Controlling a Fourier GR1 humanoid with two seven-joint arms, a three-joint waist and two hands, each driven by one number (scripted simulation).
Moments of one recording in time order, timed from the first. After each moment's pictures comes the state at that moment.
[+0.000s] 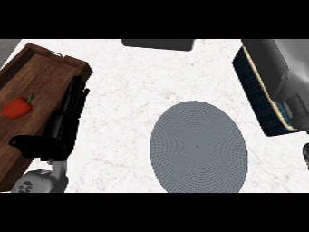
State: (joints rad) left arm -0.13 0.20 -0.21 -1.62 0.17 0.26 0.00; right arm -1.44 -0.27 -0.18 -0.36 1.49 -0.44 1.25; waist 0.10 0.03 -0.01
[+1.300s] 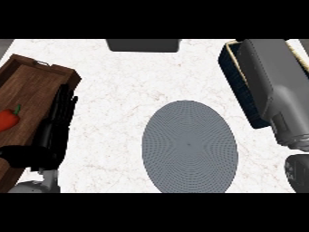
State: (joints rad) left arm -0.04 0.20 -0.17 -1.65 0.17 0.28 -0.02; right arm -1.26 -0.20 -0.48 -0.39 1.76 -0.47 1.25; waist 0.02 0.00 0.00
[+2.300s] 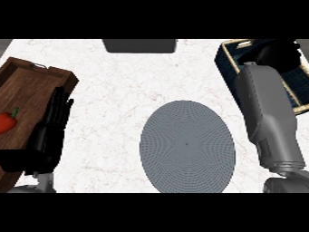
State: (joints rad) left arm -0.01 0.21 -0.14 -1.67 0.17 0.25 -0.02; right arm -1.04 -0.06 -0.64 -0.65 1.88 -0.53 1.25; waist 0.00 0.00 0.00
